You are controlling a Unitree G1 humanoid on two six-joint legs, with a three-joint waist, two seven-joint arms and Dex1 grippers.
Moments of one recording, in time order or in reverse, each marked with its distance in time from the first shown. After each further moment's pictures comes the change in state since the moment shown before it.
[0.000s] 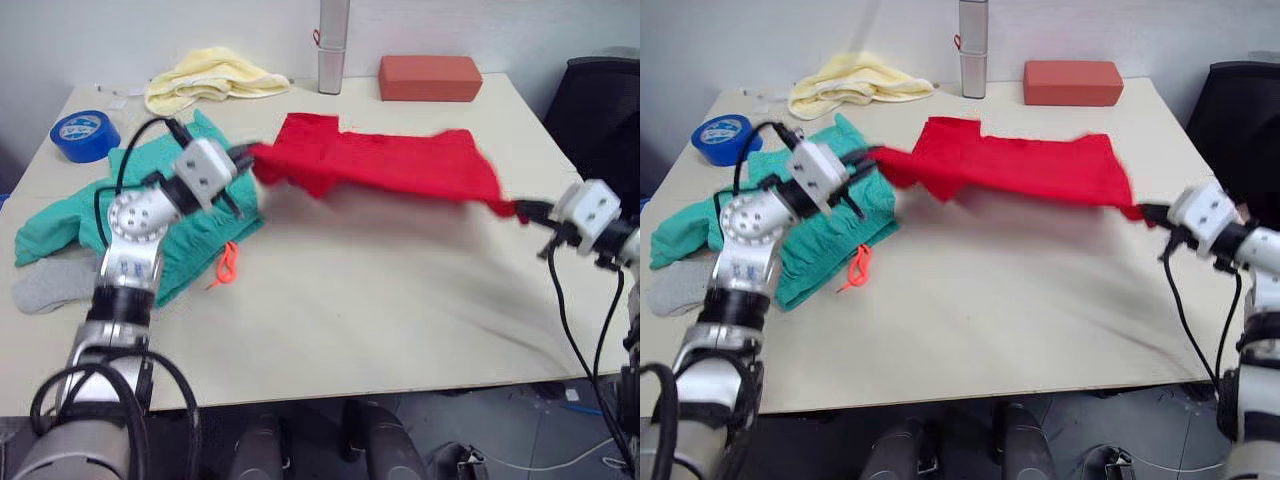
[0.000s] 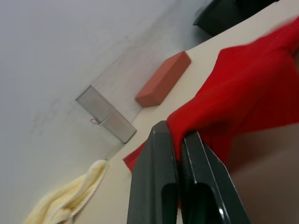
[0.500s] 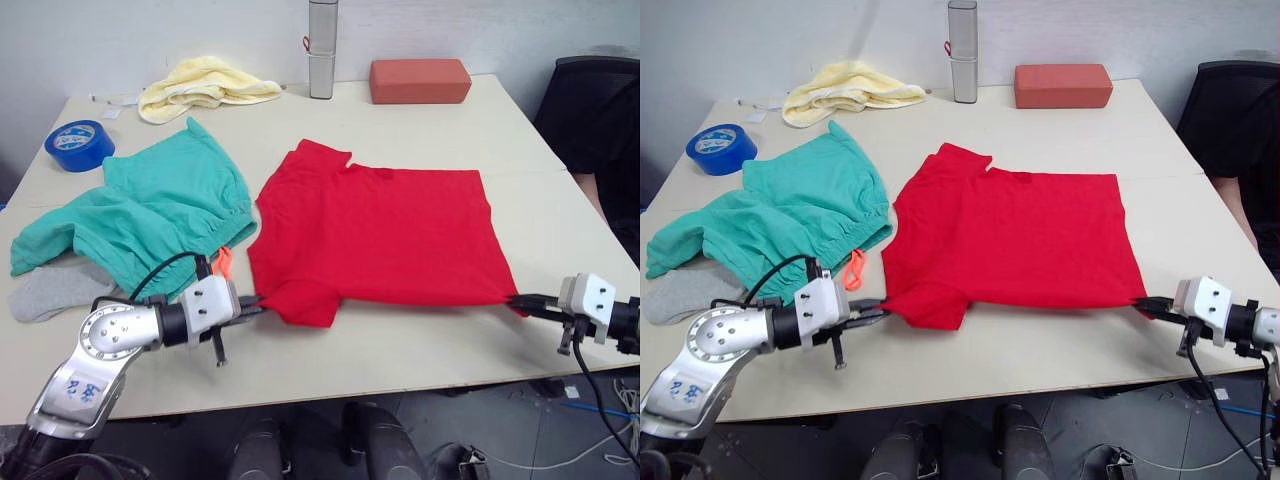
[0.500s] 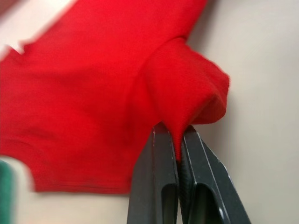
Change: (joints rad) left arm 0.628 0.226 0.030 -0.610 -0.229 0.505 -0.249; right arm 0.454 -0.061 -0.060 -0.344 0.154 0.170 0.178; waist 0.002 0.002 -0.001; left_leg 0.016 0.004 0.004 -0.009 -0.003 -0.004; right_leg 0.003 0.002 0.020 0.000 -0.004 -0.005
